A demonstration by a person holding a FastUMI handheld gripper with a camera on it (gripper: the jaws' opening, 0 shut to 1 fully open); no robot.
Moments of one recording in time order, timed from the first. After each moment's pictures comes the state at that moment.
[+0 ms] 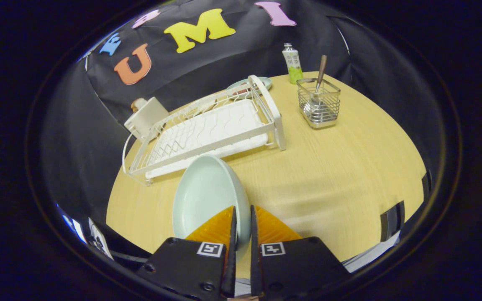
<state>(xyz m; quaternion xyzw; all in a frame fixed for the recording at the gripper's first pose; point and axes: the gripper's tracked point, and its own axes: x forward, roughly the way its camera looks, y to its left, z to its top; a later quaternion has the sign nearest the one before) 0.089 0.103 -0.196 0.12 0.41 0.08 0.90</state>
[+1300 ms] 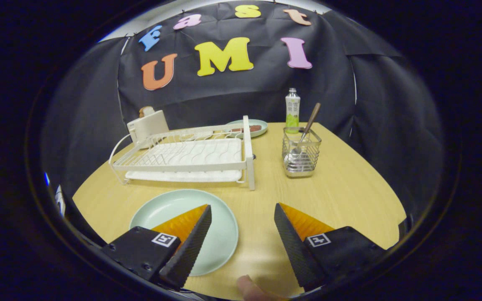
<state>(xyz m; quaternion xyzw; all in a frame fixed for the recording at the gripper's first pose) 0.137 0.030 -0.171 0.00 0.21 0.07 0.98</state>
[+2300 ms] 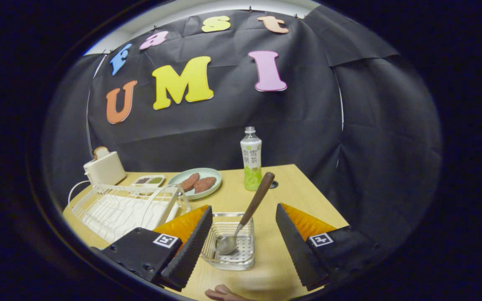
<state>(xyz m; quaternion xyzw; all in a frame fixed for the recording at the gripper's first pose) 0.357 -0.089 -0.075 0.02 0.12 0.03 0.99</state>
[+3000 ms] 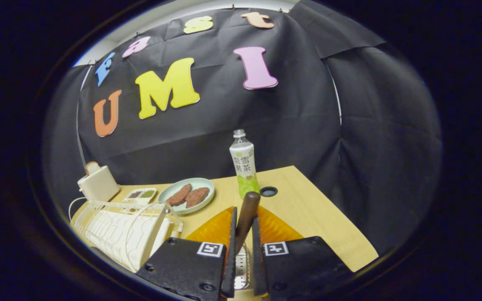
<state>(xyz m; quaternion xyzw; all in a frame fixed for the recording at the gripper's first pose) 0.378 -0.089 -0.065 0.07 0.12 0.00 0.99</state>
